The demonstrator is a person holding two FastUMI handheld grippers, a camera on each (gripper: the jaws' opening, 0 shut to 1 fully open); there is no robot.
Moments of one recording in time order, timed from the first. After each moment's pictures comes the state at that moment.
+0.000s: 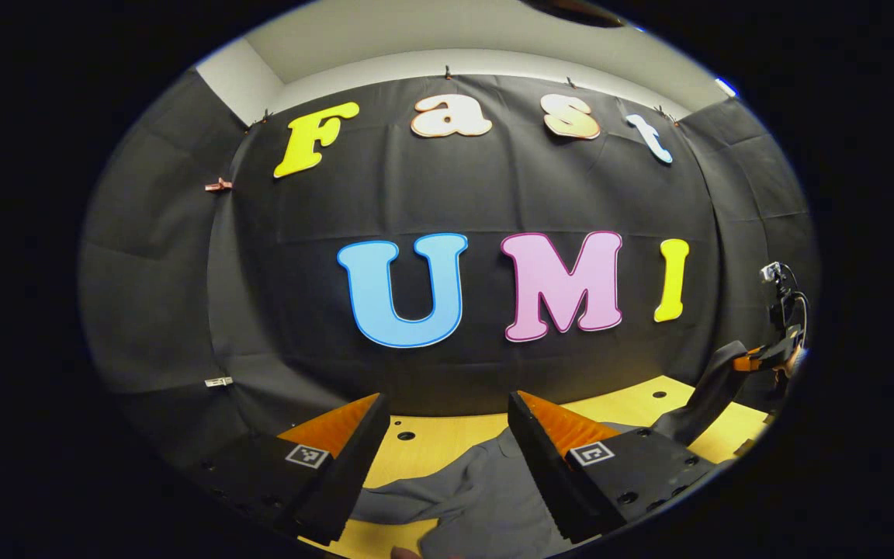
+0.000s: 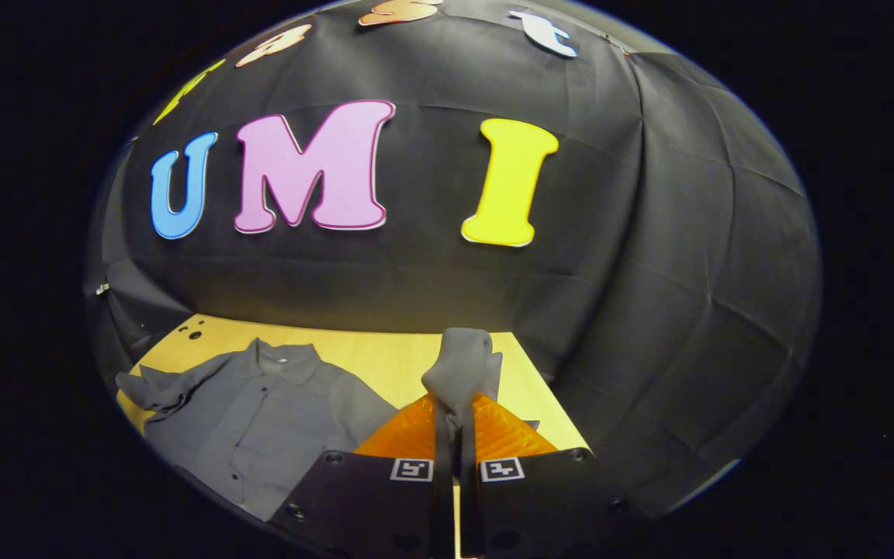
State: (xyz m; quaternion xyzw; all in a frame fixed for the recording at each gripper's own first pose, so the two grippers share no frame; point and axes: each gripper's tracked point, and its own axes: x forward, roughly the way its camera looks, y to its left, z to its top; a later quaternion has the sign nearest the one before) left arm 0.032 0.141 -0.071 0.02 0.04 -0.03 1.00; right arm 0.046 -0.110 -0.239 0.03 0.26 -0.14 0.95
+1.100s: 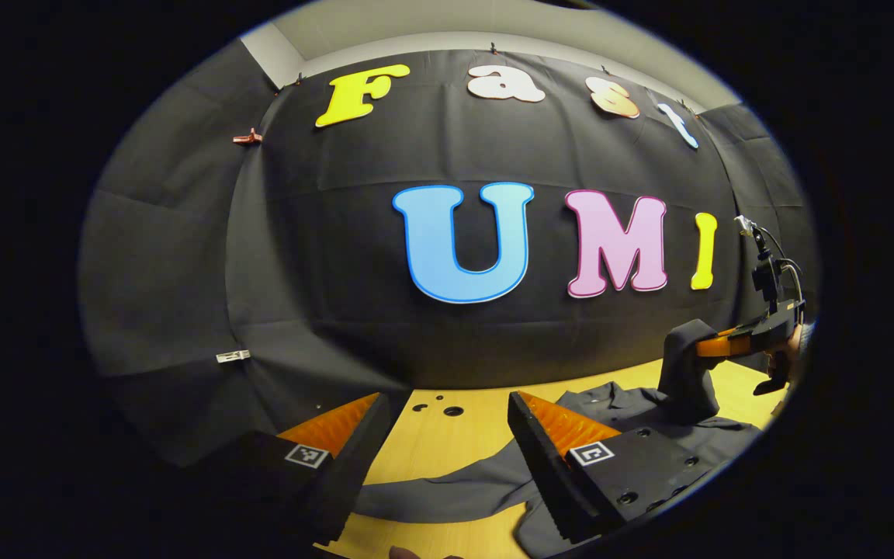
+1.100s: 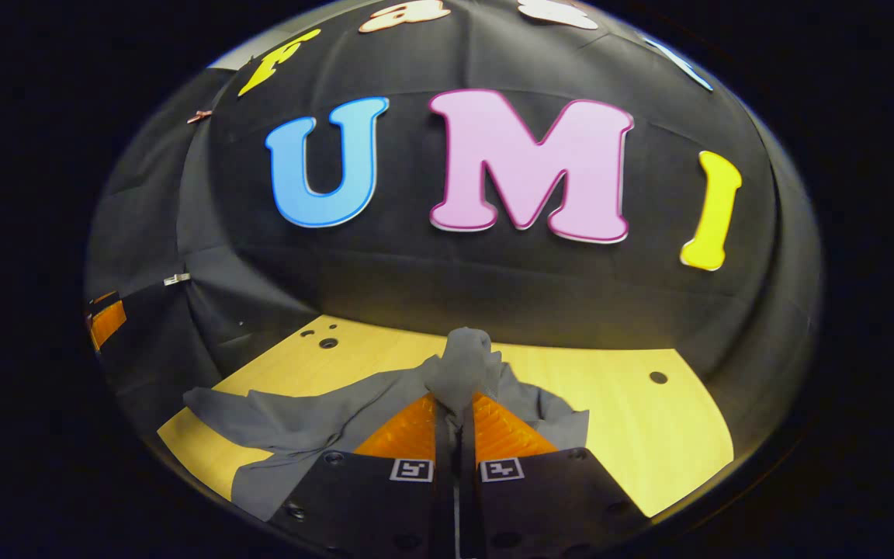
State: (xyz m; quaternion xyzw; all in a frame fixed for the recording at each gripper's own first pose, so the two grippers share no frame) left arm 0.069 0.294 -0.169 0.02 0.08 -0.02 1.00; right arm 0.143 0.218 -0.248 0.06 0.27 0.04 0.96
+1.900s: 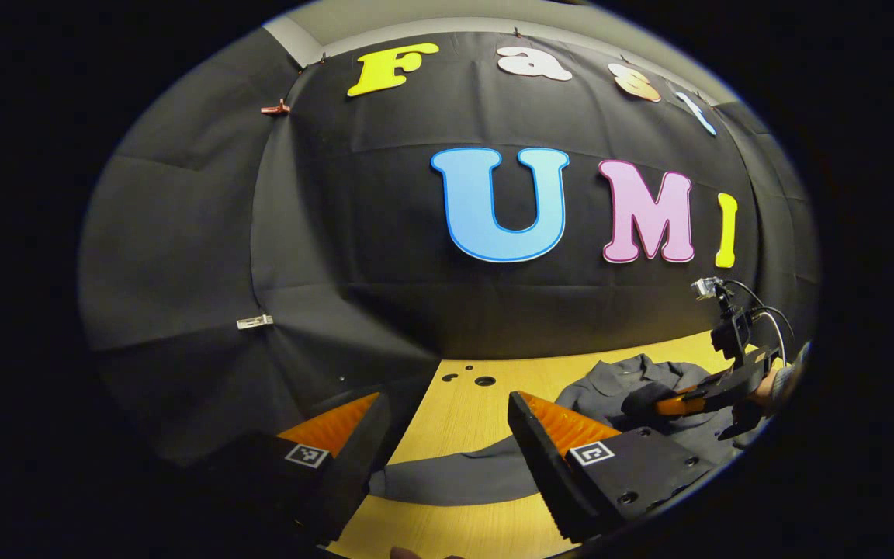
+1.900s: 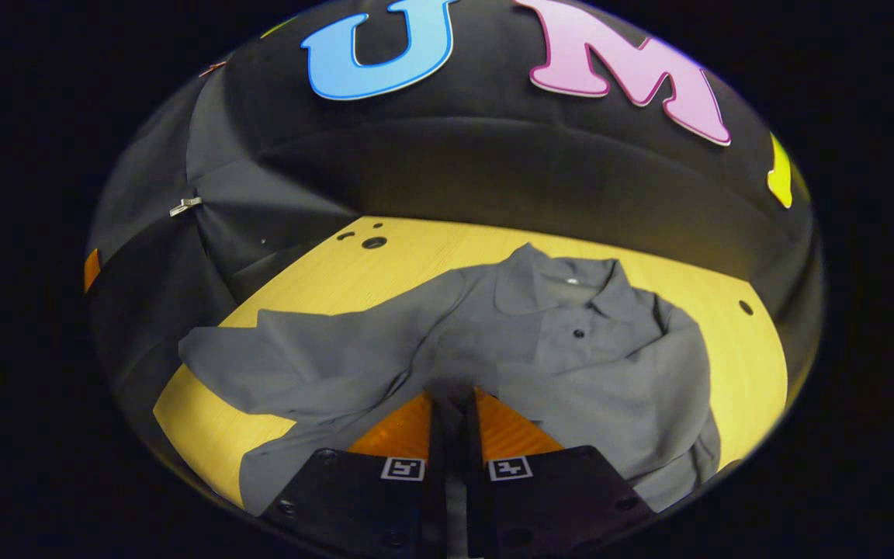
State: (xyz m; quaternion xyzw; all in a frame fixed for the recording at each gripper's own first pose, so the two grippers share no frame) left arm 0.067 0.346 -0.236 0.00 0.12 0.01 0.99; right arm 0.123 0.359 -0.398 0.07 0.42 0.10 0.90
